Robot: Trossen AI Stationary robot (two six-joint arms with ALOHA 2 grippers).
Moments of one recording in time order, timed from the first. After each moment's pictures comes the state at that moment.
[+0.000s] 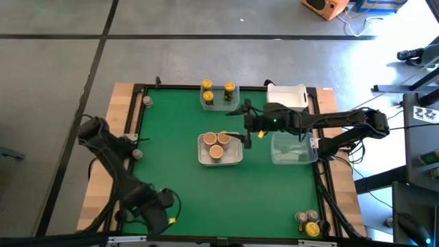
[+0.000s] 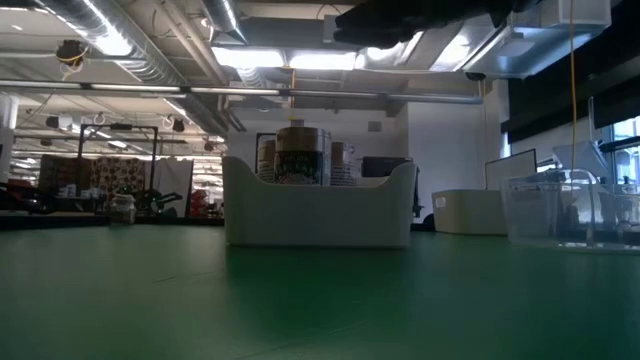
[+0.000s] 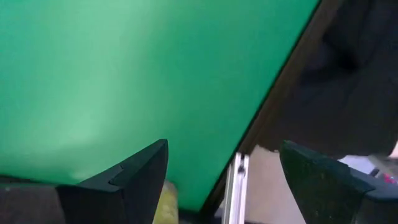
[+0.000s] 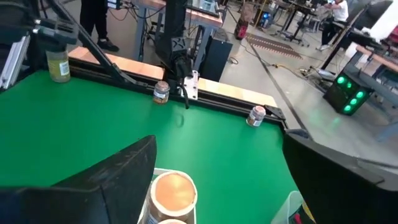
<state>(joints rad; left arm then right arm) -0.86 1.68 1.38 -1.07 0.09 -1.29 -0.08 1.36 0.97 0.19 -0.03 -0.30</state>
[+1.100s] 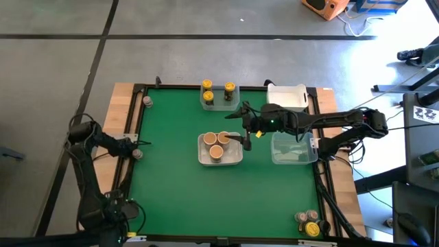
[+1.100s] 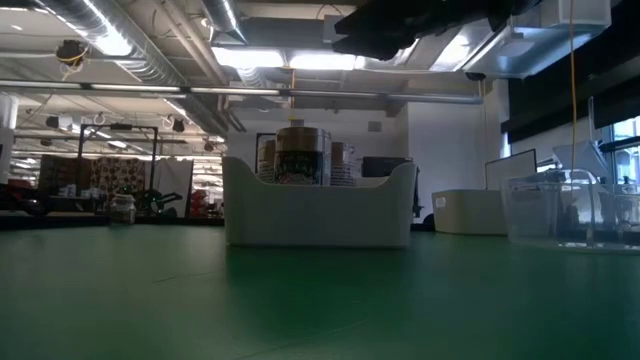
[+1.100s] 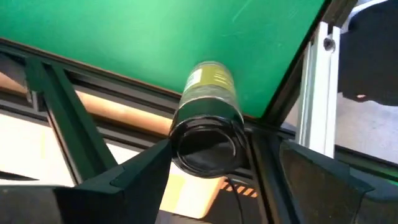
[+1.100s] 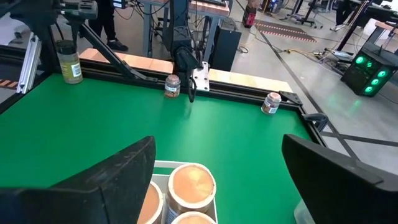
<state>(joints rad) -1.24 1.68 1.35 -1.22 0.13 -1.56 -0.08 1.38 0.97 0.16 -0.06 -0.21</state>
